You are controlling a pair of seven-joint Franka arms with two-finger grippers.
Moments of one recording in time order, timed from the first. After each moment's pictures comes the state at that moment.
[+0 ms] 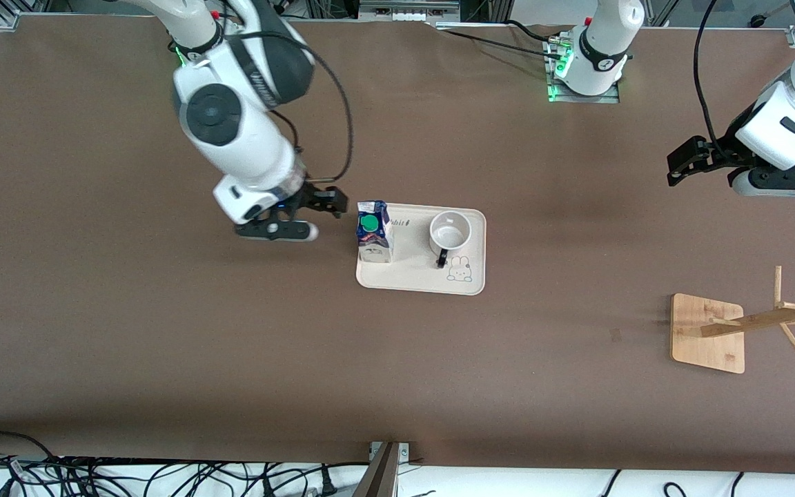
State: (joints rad) left arm -0.04 0.00 -0.05 -1.65 0.00 1.65 -0.10; right arm 0.58 0.40 0.03 -1.55 0.14 1.99 0.67
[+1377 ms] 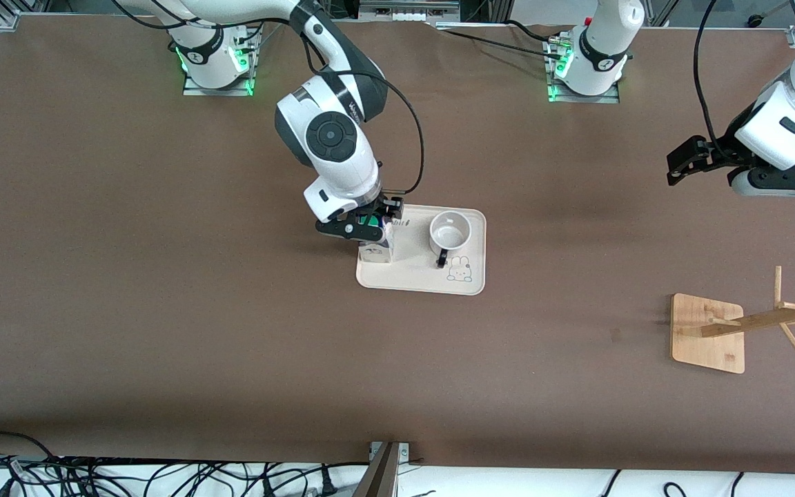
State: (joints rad) left arm -0.04 0.00 -0.05 -1.65 0.00 1.64 -0.10; right arm 0.69 0.55 0.02 -1.52 0.12 2.08 0.84
